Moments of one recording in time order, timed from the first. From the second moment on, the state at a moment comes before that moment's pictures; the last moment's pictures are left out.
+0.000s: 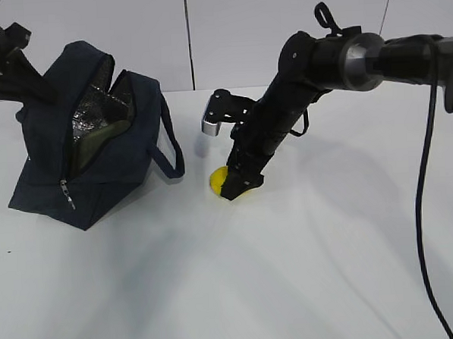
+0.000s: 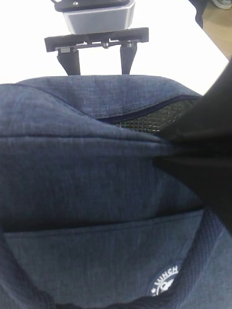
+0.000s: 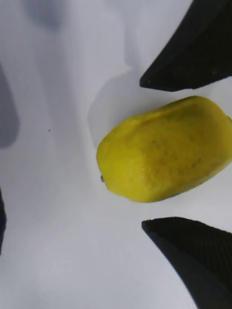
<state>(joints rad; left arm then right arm) 0.07 1.90 -1.56 -0.76 1.11 0.43 0.36 2.41 -1.95 0.53 0.99 -1.27</state>
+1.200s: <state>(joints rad) 0.07 1.90 -1.56 -0.78 1.11 0.43 0.36 2.42 -2.14 0.61 1.20 -0.93</state>
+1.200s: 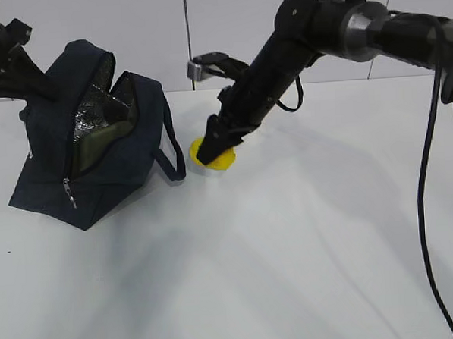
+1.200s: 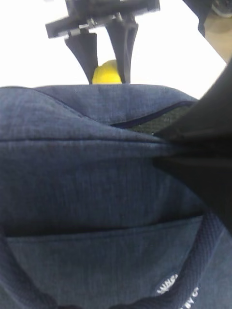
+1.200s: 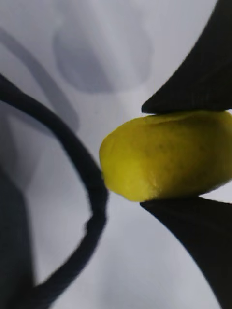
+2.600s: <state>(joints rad) 0.07 1.90 -1.56 -0.86 1.13 0.43 0.43 2.53 -2.41 1.06 0.99 -0.68</state>
